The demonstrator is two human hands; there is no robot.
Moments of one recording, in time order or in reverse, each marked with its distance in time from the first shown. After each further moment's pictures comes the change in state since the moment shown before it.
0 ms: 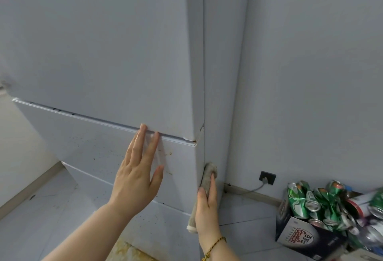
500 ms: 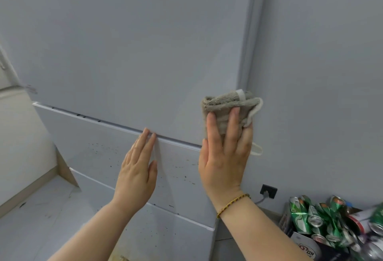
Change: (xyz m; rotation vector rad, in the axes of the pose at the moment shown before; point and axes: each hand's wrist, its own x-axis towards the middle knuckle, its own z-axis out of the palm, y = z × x) left_hand 0.007 -0.052 -0.017 -0.202 0.044 -0.135; right_hand 0.022 -0.115 0.048 -0.968 0.723 -1.316
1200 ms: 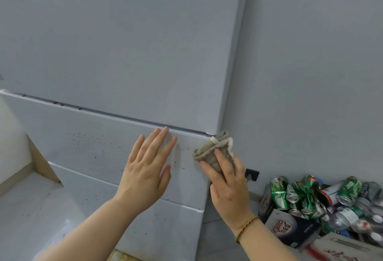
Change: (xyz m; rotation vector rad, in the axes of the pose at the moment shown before) left_hand -0.014 0.022 0.005 0.096 -0.110 0.333; right_hand -0.084 0.044 -0.033 0.004 -0.218 -0.226
